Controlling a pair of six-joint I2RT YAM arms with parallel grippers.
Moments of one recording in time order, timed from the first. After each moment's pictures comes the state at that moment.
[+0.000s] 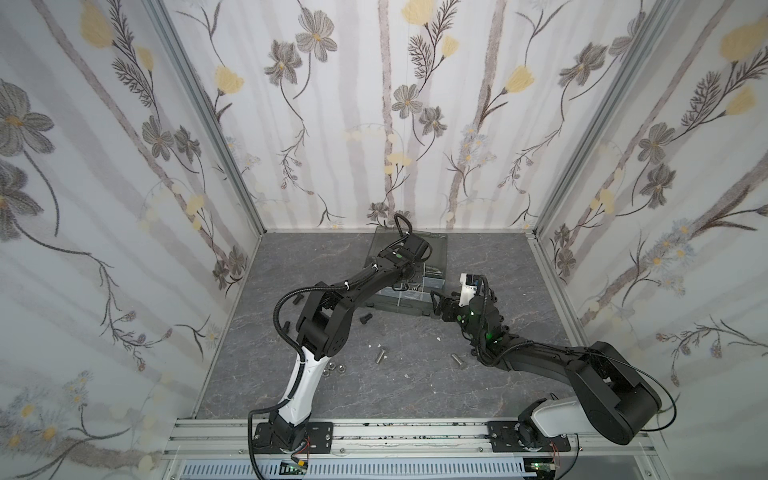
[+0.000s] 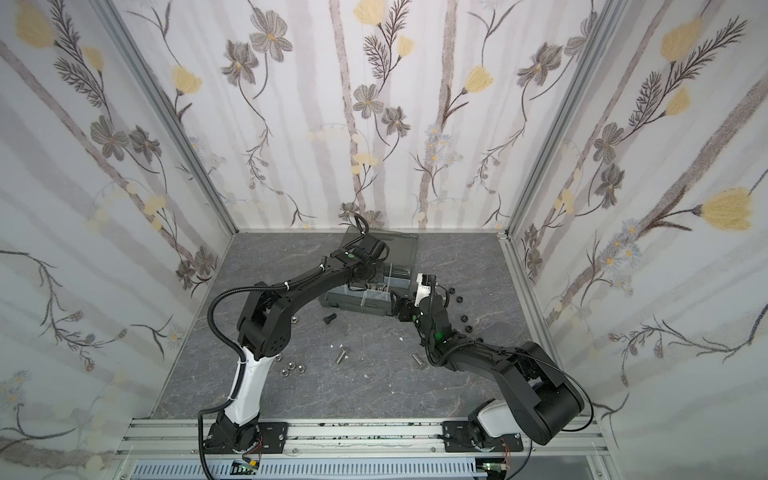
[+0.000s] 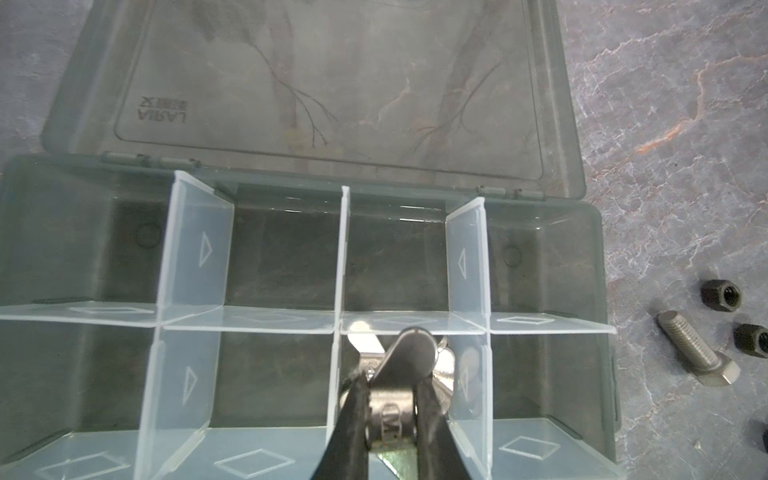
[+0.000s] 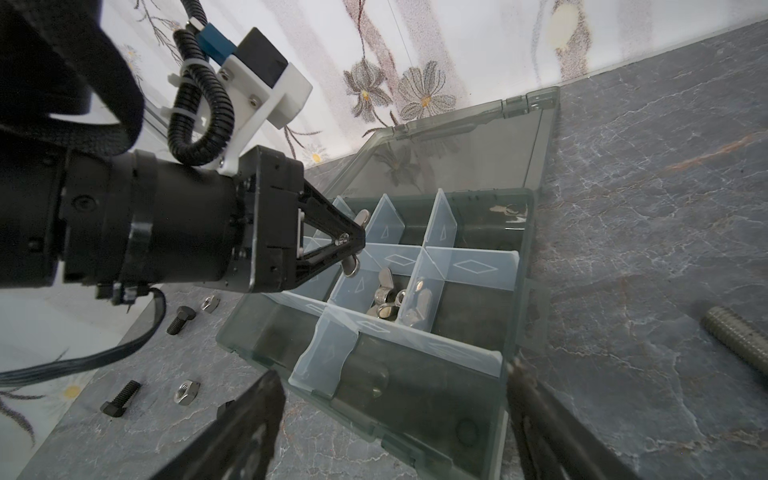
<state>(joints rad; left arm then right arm) -0.69 2.22 1.89 -0.65 -0.15 -0.53 0.58 1.41 0.48 0.65 0.11 0.55</state>
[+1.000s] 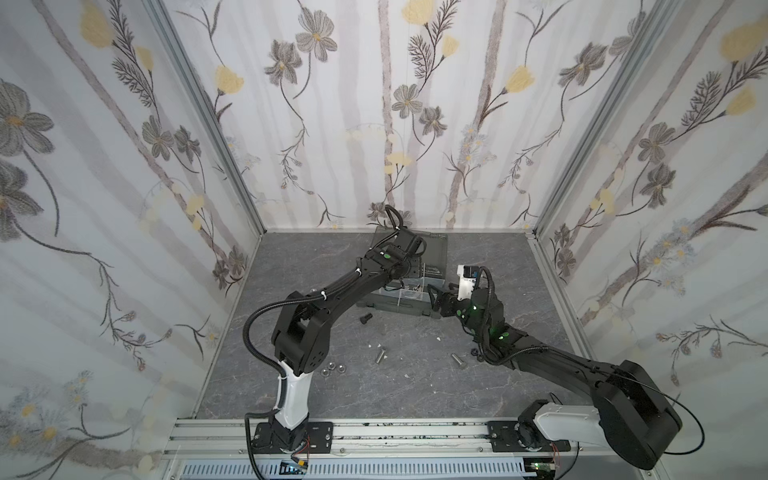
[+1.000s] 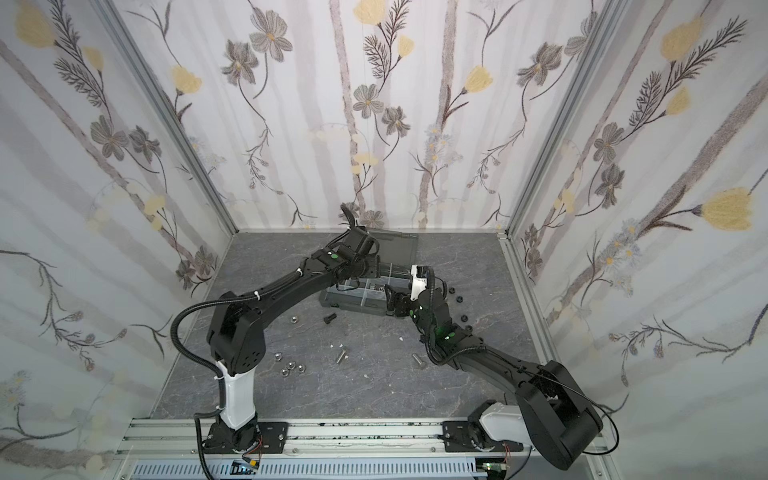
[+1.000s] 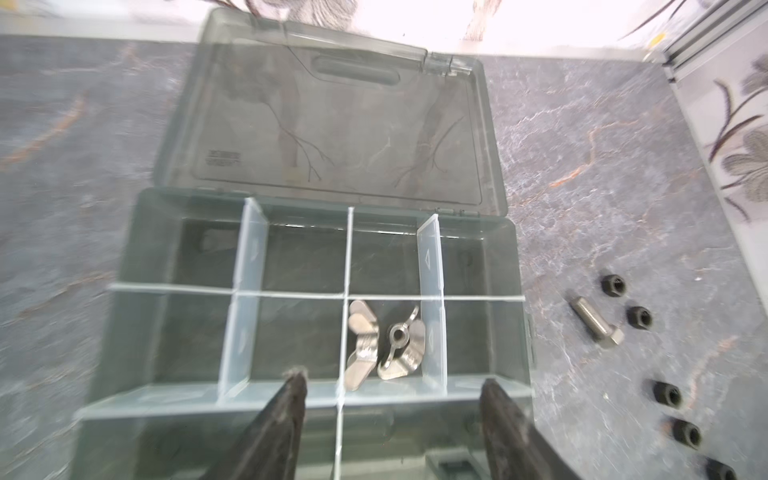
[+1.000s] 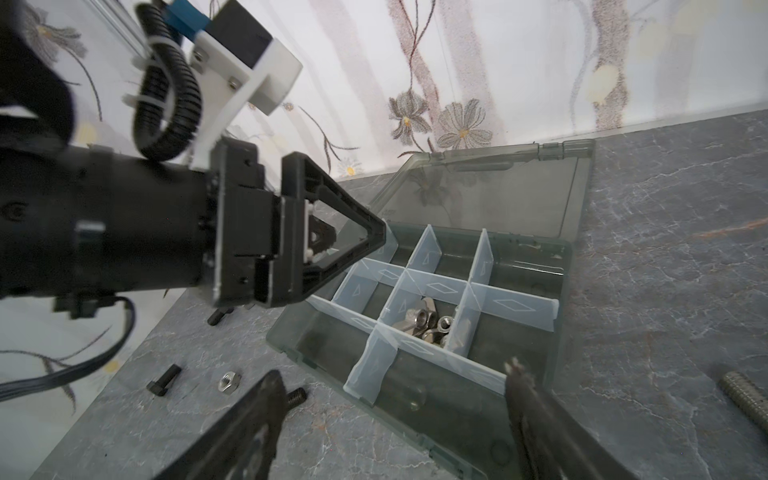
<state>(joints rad) -0.69 1.93 1.68 -0.57 -0.17 -0.52 0.65 1.26 0.60 0.41 0.09 0.46</state>
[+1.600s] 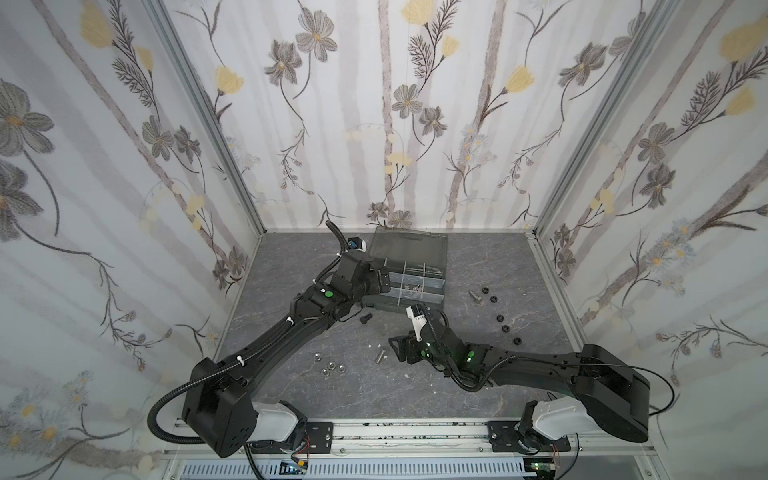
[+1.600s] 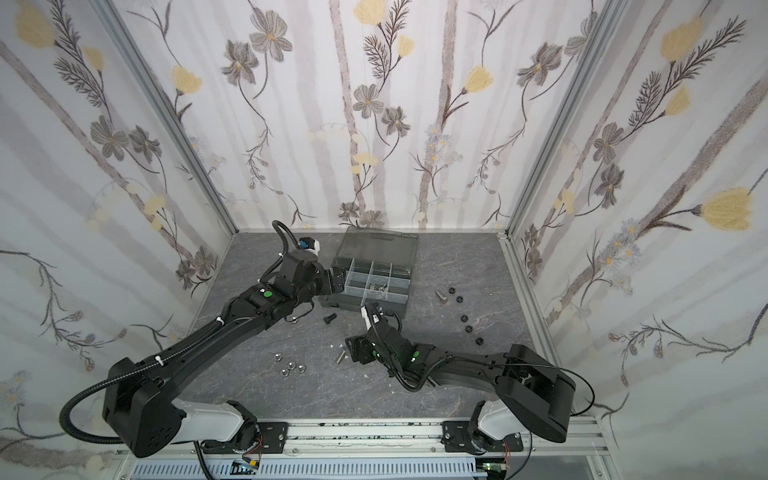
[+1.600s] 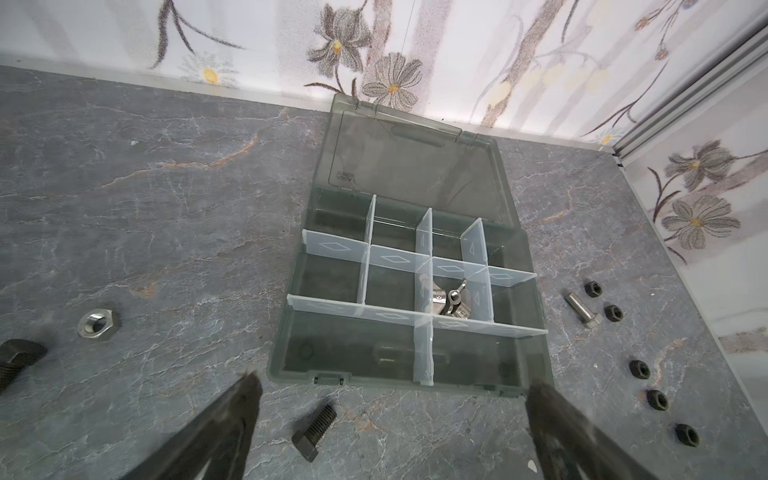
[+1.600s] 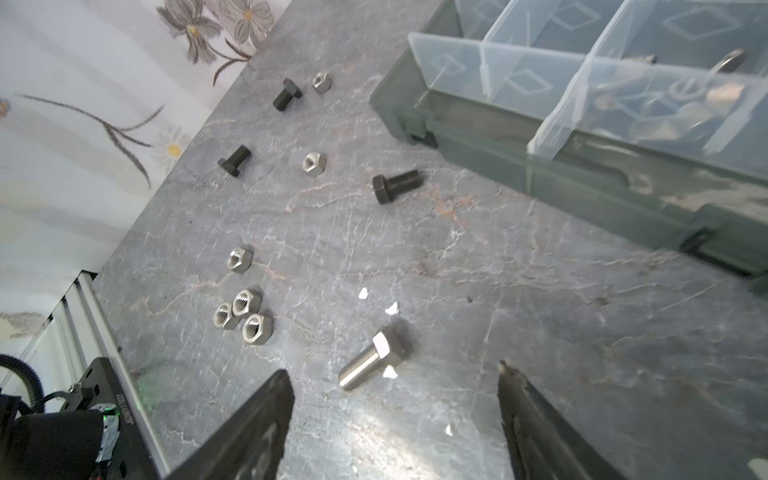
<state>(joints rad) -0.60 1.33 1.09 -0.37 -0.20 -0.50 1.07 1.44 0.65 0.20 0.14 0.64</state>
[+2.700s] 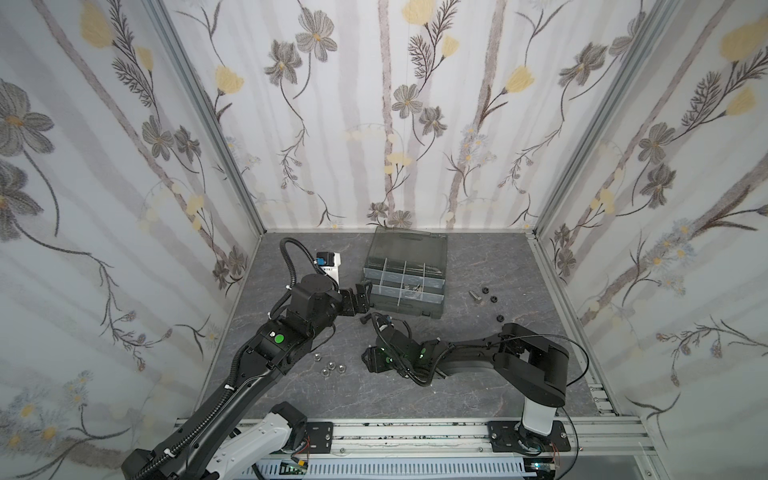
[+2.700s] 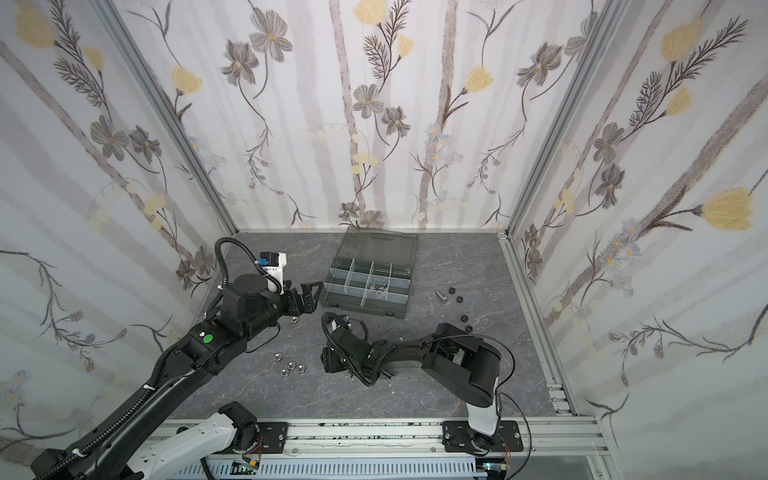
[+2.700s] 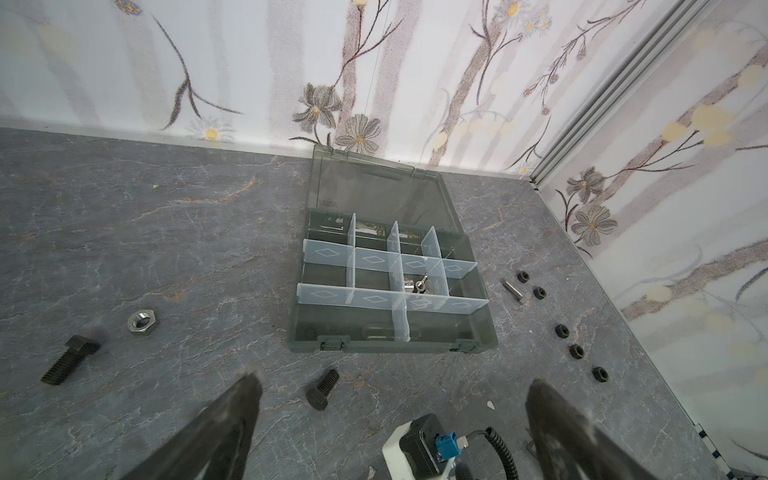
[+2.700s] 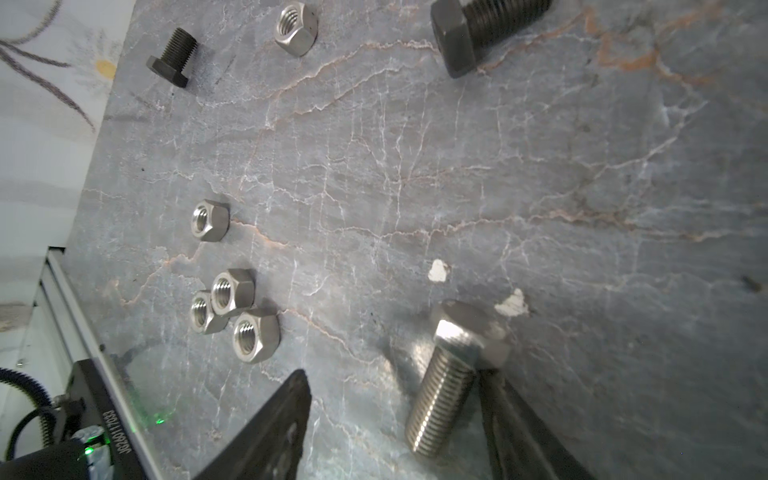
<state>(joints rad) -0.58 0.91 0.93 -0.44 -0.11 -0.43 1.15 1.87 0.97 0.10 0.06 0.83</state>
